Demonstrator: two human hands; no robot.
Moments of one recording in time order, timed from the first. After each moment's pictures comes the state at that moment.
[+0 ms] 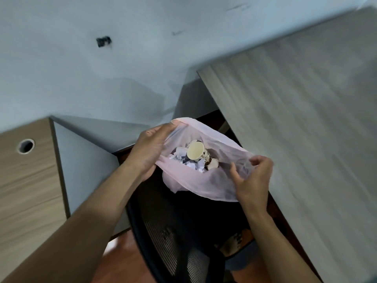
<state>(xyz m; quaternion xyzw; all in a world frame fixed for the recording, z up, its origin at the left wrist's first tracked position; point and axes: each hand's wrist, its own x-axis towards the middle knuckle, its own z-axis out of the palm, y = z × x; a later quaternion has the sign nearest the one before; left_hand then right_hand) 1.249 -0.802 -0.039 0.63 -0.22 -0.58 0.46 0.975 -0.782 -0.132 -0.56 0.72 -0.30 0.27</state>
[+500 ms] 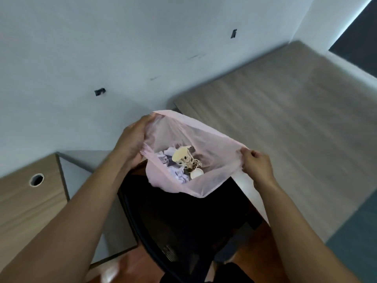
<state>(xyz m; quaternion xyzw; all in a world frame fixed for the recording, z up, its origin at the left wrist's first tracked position) 1.229 -0.810 0.092 0.60 -0.26 -0.57 0.50 0.882 -0.812 -0.012 -0.37 0.75 -0.34 0.42</state>
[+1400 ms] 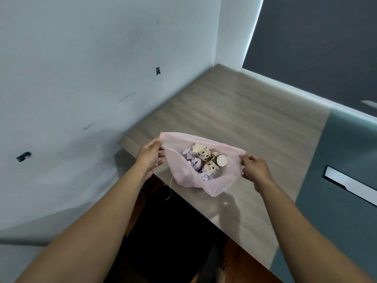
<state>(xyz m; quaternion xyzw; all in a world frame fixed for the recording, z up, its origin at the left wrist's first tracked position) 1.002 -0.924 0.058 0.62 -0.36 -0.60 0.37 0.666 -0.832 0.007 -0.22 0.77 -0.45 0.41</state>
